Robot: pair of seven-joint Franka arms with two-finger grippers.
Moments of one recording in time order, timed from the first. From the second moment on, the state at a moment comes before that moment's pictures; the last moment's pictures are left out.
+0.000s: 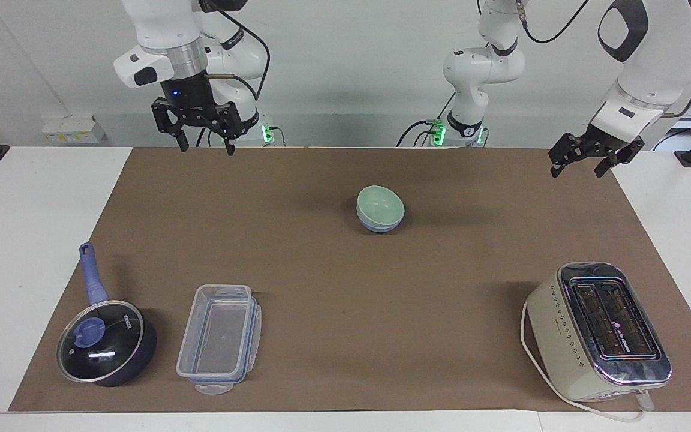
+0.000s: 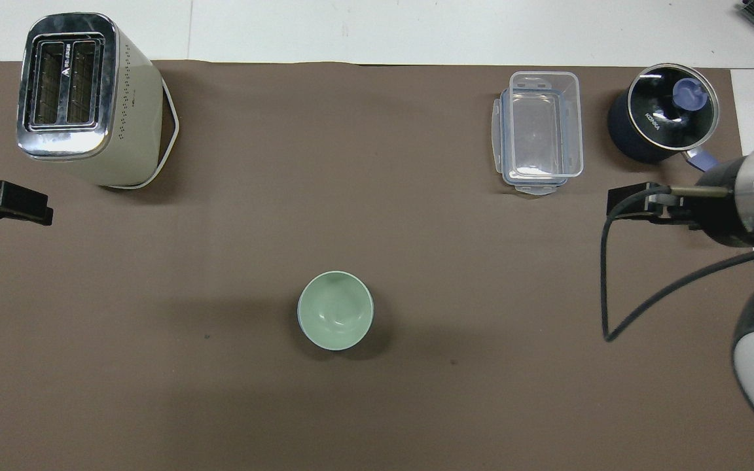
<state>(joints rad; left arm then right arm) 0.02 0.01 -0.04 -1.58 0.00 1.57 0.04 0.03 -0.04 0.11 -1.53 -0.02 1.58 0.27</state>
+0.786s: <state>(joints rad) 0.02 0.01 -0.04 -1.58 0.00 1.57 0.04 -0.01 0.00 0.11 -1.46 -0.03 1.44 0.25</state>
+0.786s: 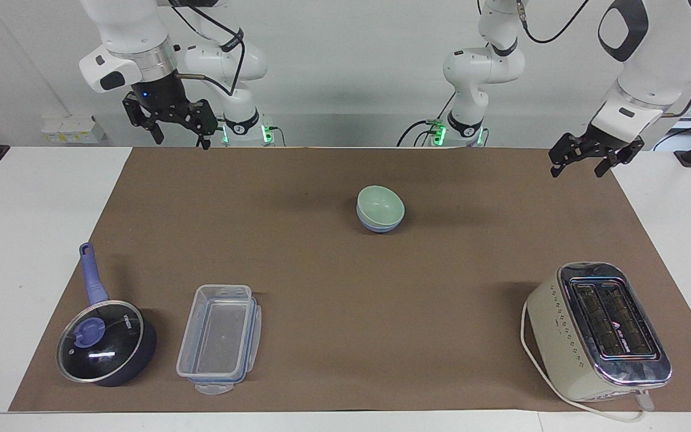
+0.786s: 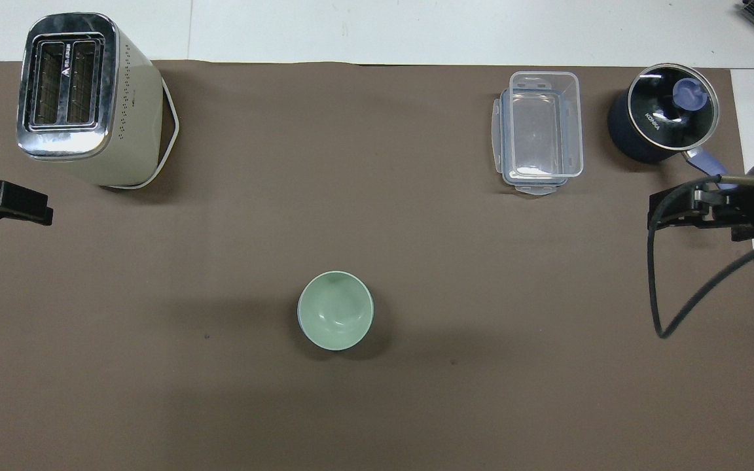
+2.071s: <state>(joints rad) 0.02 0.01 -0.04 -1.58 0.00 1.57 0.04 -0.01 0.00 0.11 -1.46 -0.02 1.44 0.21</state>
